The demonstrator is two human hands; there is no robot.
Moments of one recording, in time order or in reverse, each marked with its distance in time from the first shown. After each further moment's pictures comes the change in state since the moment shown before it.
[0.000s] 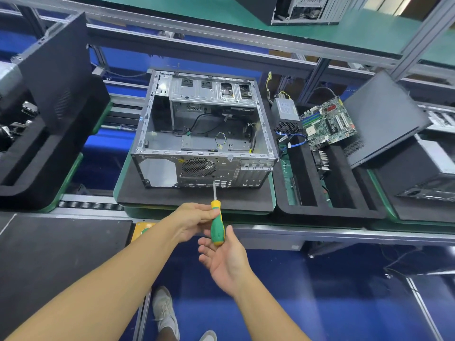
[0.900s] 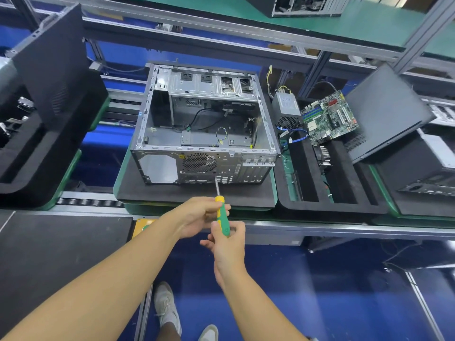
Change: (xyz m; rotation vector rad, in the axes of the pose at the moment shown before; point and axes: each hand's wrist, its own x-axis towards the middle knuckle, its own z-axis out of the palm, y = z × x) left_hand -0.002 0.006 0.006 -0.024 -0.130 0.002; right_hand 0.012 0.014 0.010 -0.311 0.265 -0.439
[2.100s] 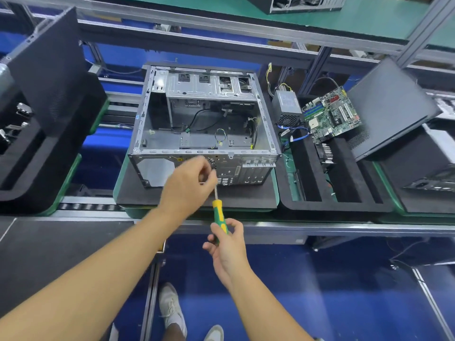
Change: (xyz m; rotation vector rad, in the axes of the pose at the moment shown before) left_hand -0.027 0.058 0.011 1.081 0.603 1.039; right_hand 0.010 -0.007 -0.001 0.268 -0.095 0.204
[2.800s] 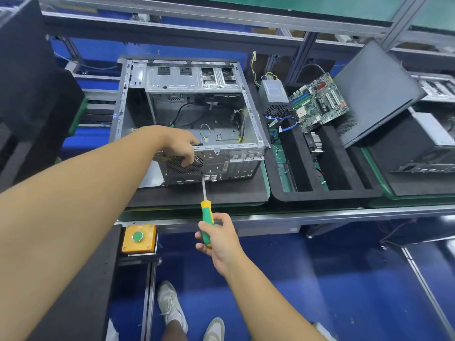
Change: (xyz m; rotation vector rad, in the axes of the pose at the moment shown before) left_hand 0.142 -0.036 0.006 0.430 -1.134 -0.250; right_hand 0.014 -0.011 -0.001 -0.288 -0.001 0.067
